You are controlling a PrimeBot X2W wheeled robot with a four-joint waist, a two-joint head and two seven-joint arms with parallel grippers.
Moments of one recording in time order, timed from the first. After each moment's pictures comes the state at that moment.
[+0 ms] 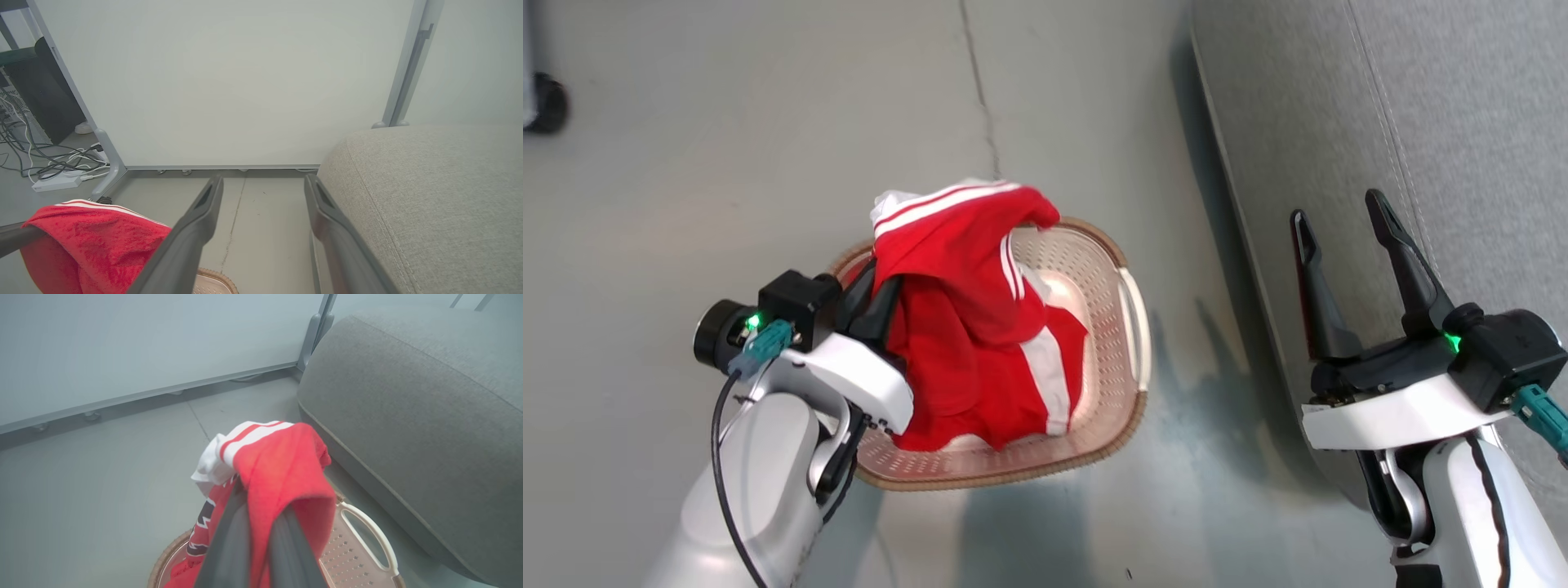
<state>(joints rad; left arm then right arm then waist) -0.58 0.18 -0.45 0.62 -0.35 -0.11 -0.26 -0.30 -0.05 0.13 0.03 0.15 0.13 -0.23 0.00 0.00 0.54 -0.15</state>
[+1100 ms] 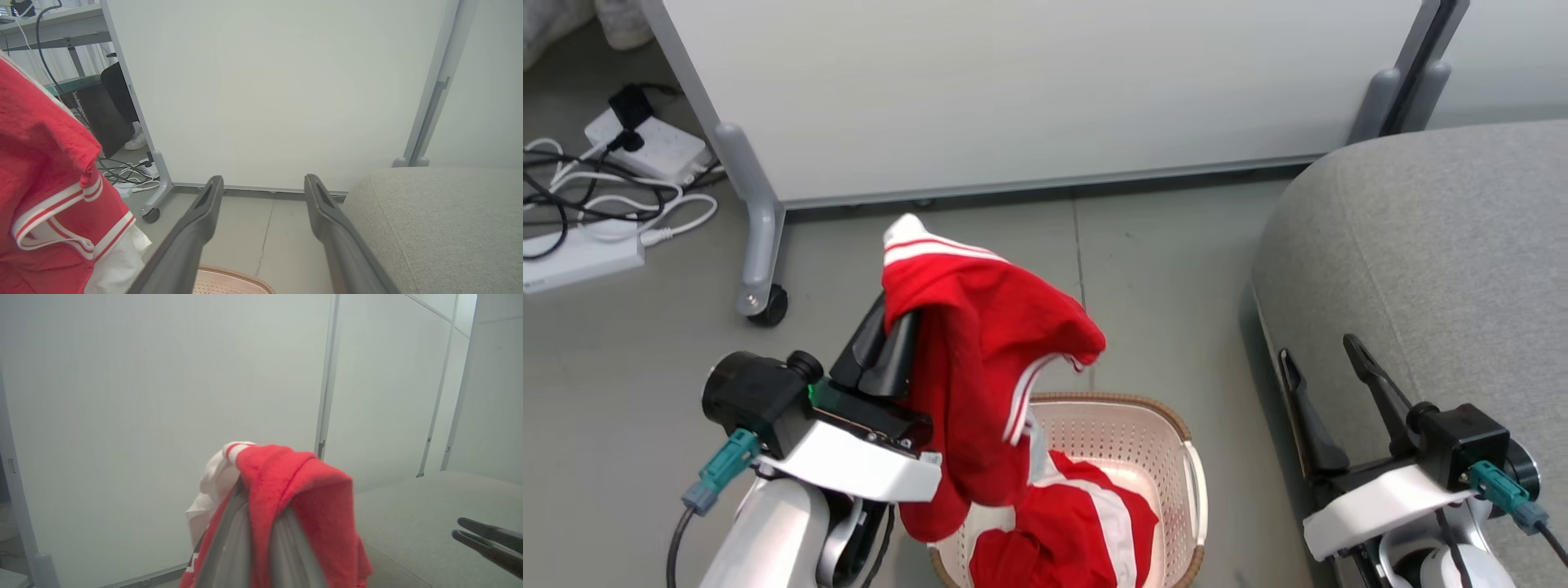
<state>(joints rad) -0.26 0.14 -0.30 0.06 -0.35 -0.10 -0.26 -0.09 -0.05 0.11 0.07 0.14 0.13 -0.10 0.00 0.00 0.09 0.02</state>
